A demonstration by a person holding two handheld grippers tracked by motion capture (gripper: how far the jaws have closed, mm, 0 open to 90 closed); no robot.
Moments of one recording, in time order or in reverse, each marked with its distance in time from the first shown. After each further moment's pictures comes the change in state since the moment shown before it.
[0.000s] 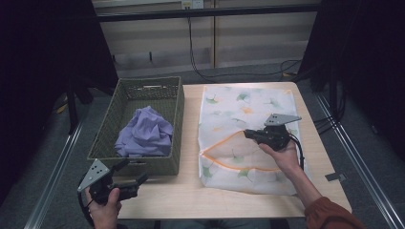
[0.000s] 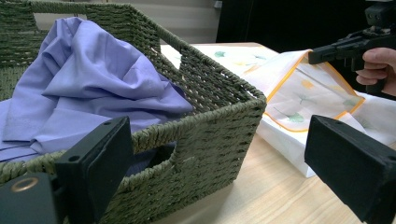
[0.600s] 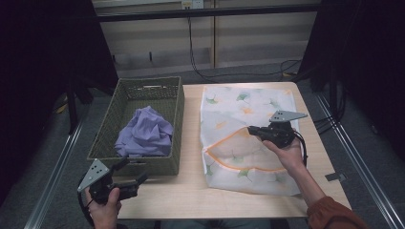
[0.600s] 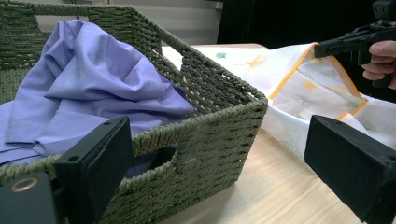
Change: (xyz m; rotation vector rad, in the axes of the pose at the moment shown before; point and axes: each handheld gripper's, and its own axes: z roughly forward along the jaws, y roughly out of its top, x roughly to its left) left arm 0.000 0.000 0.000 -0.006 0.004 0.000; right arm -0.006 0.006 -0.011 -0.014 -0.027 0.018
